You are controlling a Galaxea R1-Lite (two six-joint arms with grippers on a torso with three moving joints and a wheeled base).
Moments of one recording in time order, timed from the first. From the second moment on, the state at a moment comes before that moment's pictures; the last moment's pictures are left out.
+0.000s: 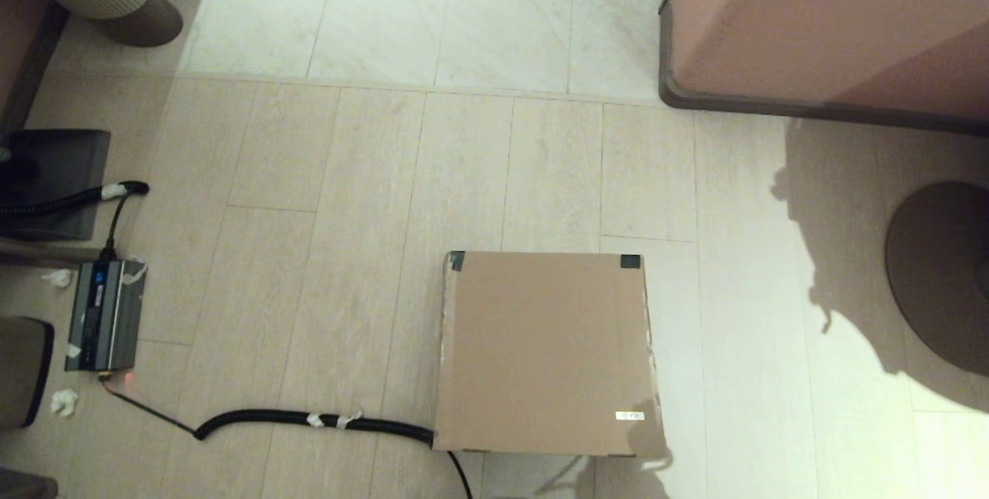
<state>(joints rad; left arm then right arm) 0.02 0.21 -0.03 0.01 0.01 0.06 0.08 0.27 -0.06 0.13 -0.02 0.04</state>
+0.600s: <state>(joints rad) 0.00 0.01 -0.02 0.03 -0.02 -0.01 -0.04 0.26 0.00 -0.07 0.05 0.02</state>
